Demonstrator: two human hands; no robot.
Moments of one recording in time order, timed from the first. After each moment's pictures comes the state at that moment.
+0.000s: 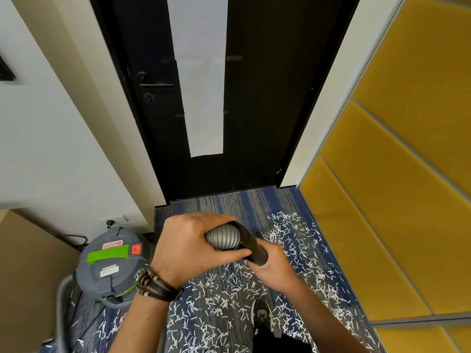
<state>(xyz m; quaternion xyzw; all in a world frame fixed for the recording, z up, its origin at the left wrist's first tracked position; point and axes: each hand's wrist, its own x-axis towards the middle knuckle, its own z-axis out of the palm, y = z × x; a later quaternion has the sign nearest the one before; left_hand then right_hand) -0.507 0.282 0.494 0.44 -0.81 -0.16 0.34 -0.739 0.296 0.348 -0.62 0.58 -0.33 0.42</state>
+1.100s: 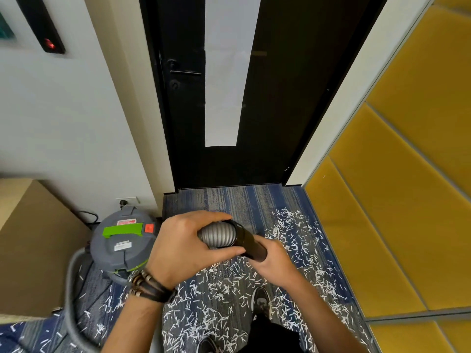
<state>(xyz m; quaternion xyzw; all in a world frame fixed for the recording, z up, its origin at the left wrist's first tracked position) -0.428 0.353 0.470 0.46 -0.78 -0.20 0.37 -0.683 0.347 0.348 -0.68 0.58 -0.25 0.37</state>
